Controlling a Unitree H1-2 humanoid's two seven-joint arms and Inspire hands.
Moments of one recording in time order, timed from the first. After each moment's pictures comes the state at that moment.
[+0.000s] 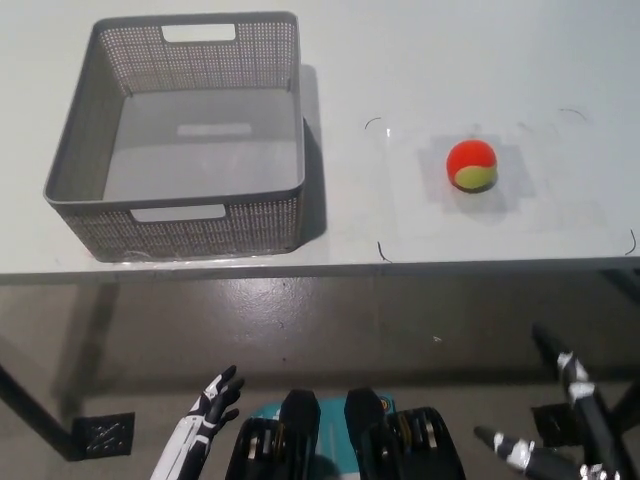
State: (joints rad) left_arm 0.15 0.11 -0.13 -0.08 0.07 -0.05 -0.08; right_arm 0.16 -0.17 0.07 -0.28 -0.20 -0.13 0.04
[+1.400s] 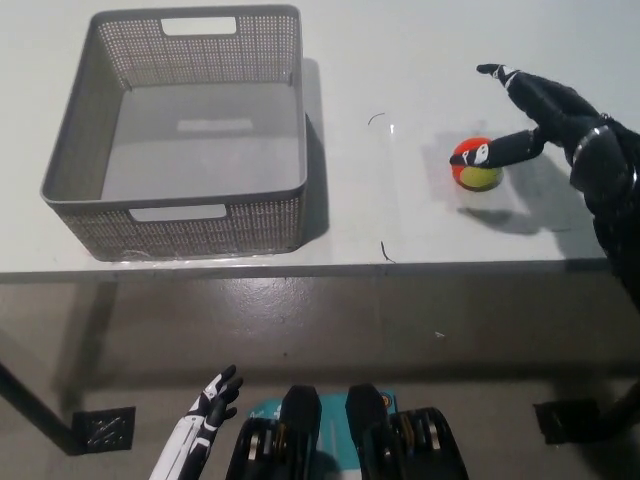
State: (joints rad) left_arm 0.15 0.12 -0.13 -0.08 0.09 -0.07 -0.08; right_arm -0.90 -0.40 0.35 0.31 -0.61 0.45 0.47
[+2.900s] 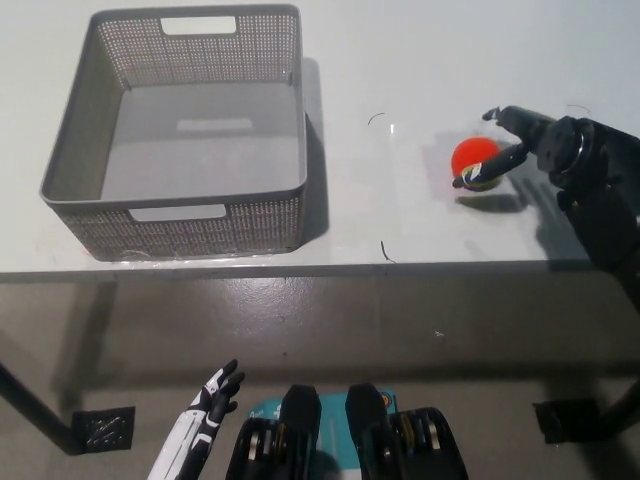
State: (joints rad) left_arm 0.14 0.12 -0.13 -0.08 0.11 -0.08 -0.09; right_arm -1.07 -0.31 0.41 0.89 -0.60 0.38 0.44
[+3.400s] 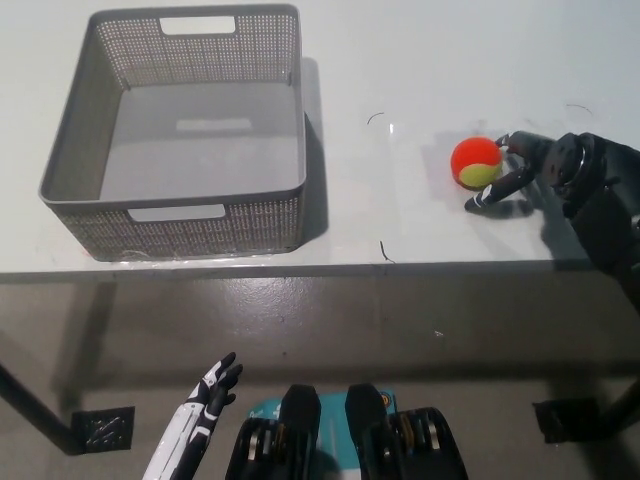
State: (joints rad) left_arm 0.12 0.12 -0.12 -0.08 0.11 -0.08 -0.09; right_arm -1.11 -0.29 0.42 1.08 -0.60 0.28 0.42
